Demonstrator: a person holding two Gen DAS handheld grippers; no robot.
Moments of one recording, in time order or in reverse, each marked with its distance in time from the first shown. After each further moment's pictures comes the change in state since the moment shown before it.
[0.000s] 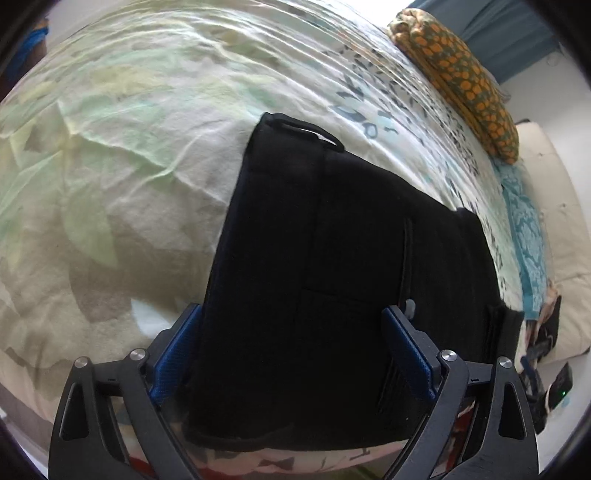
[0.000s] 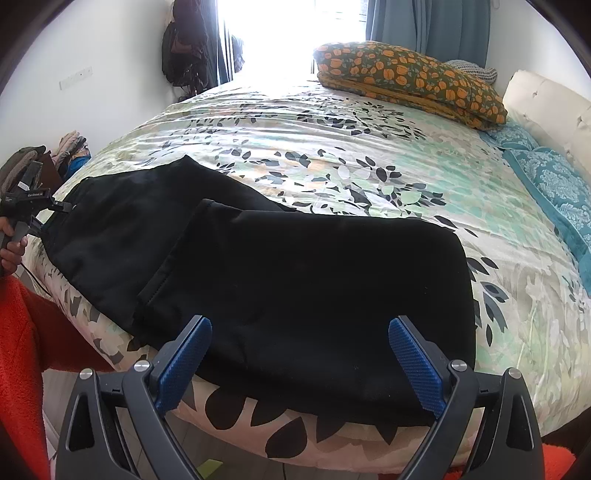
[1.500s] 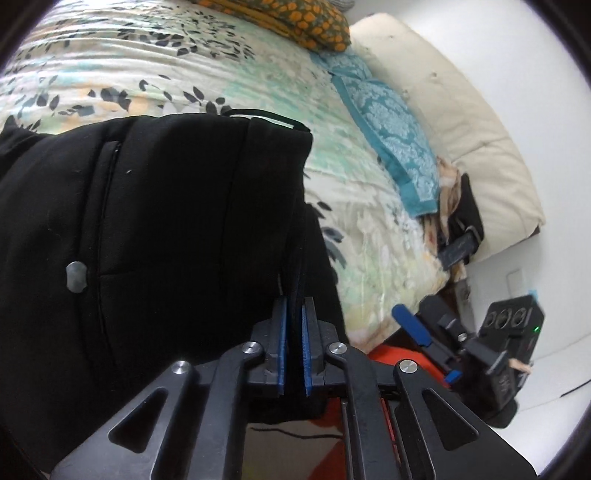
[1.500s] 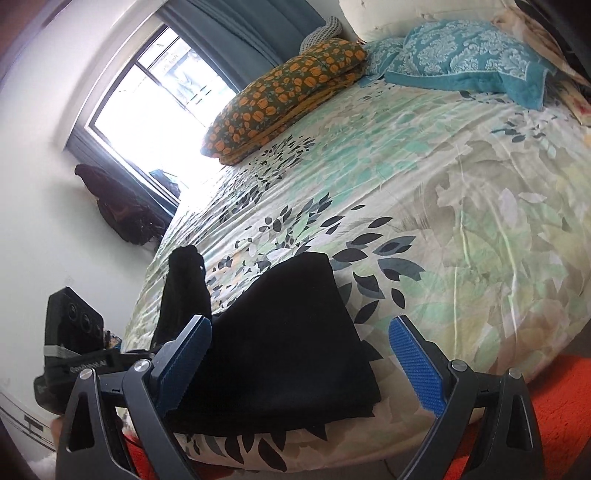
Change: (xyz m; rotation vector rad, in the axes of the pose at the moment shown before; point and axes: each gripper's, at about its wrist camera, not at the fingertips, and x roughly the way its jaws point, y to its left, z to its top) left arm 0.102 -0.445 -0.128 0.396 0.163 -0.339; right arm -0.057 -0.180 -0.043 0.746 -0.204 0.206
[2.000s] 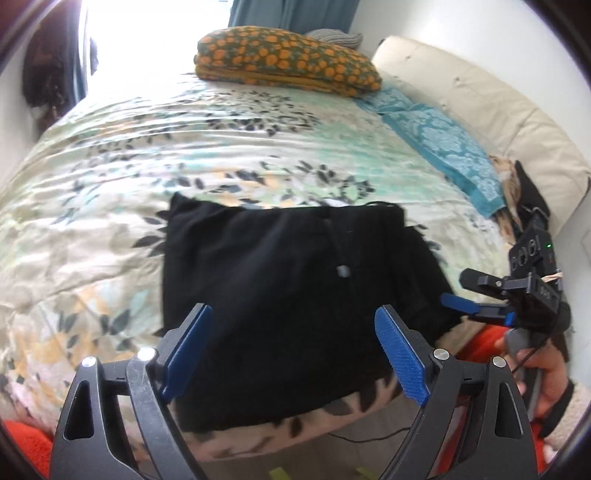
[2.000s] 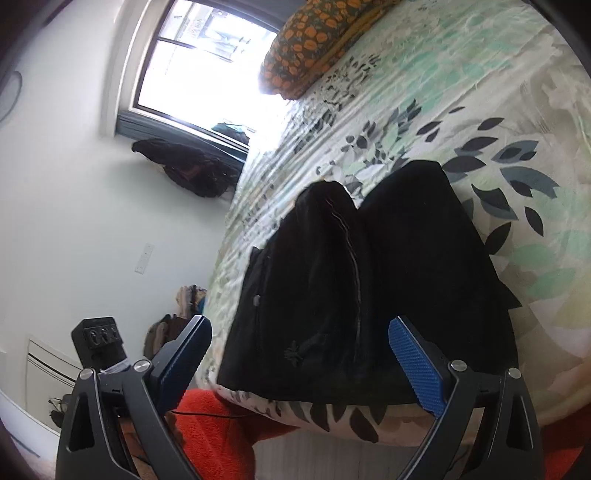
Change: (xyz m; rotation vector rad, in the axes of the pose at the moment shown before) left arm -0.131 0.068 -0.041 0.172 -0.253 0.412; right arm 0.072 0.025 -0.022 0.051 0.313 0.311
